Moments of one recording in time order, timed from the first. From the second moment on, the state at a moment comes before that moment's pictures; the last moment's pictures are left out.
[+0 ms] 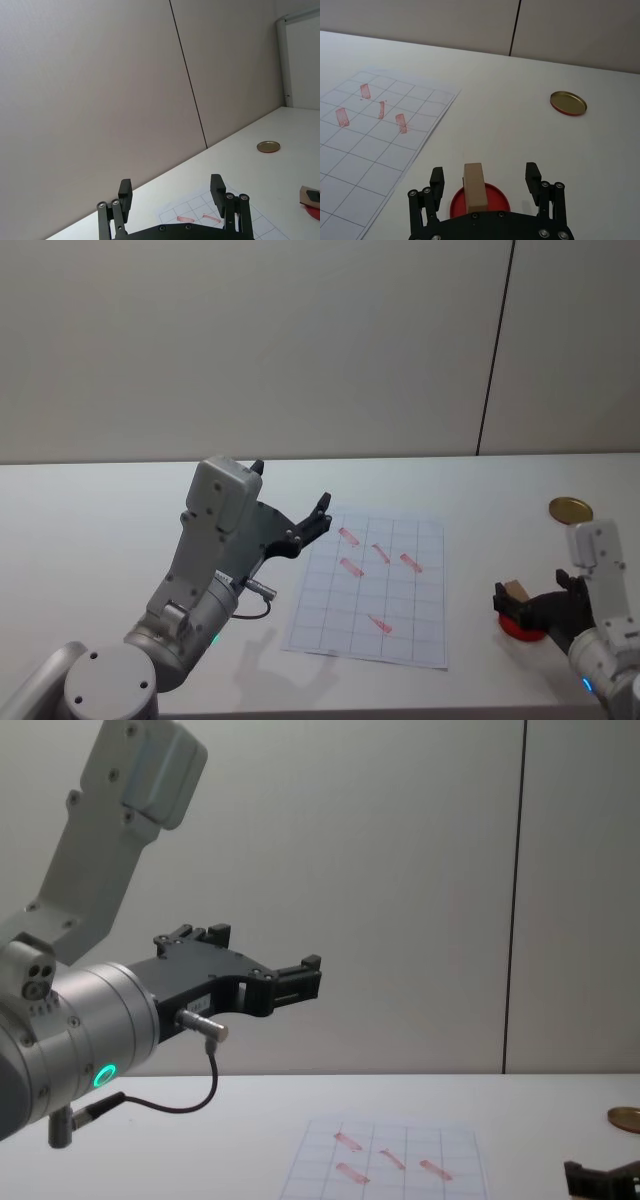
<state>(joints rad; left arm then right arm) -0.24 0.38 0.45 -1.63 -0.20 0.01 -0.01 0.23 0.21 -0.24 -1.24 0.15 0.17 0.02</state>
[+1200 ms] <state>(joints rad) -0.24 0.38 0.45 -1.63 -0.20 0.01 -0.01 0.27 0.18 -0.25 -1.15 0.09 0.20 0.03</state>
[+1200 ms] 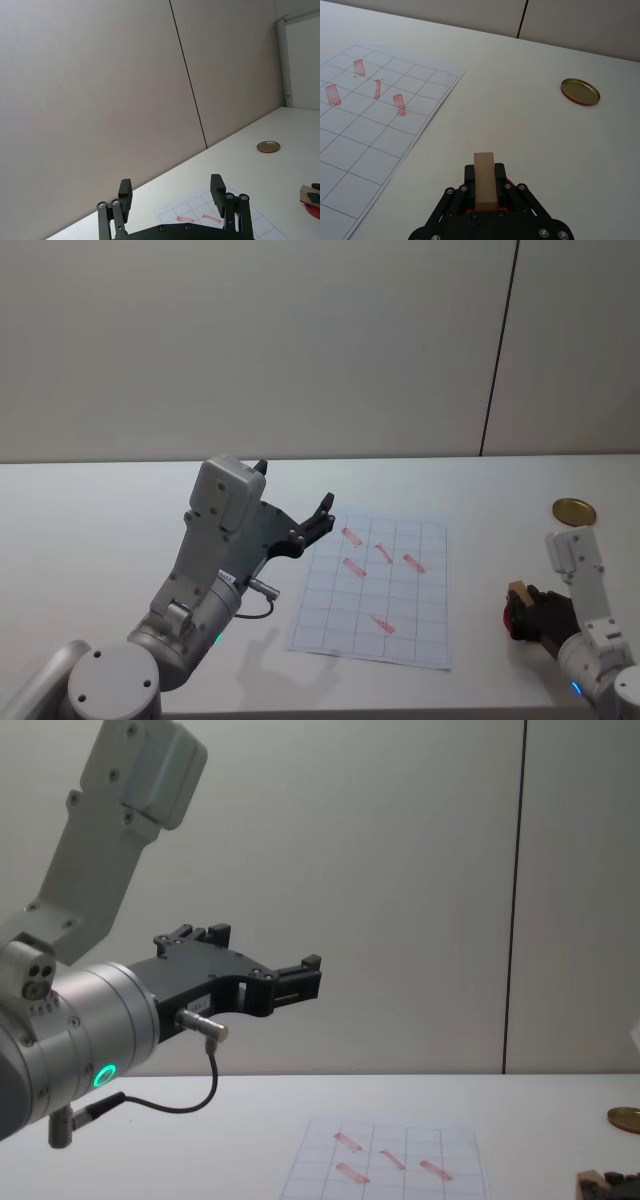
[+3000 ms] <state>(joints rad) -0.24 0.38 0.45 -1.63 -0.20 0.01 -0.01 0.27 0.16 -0.25 -1.29 0.10 0.13 0.08</state>
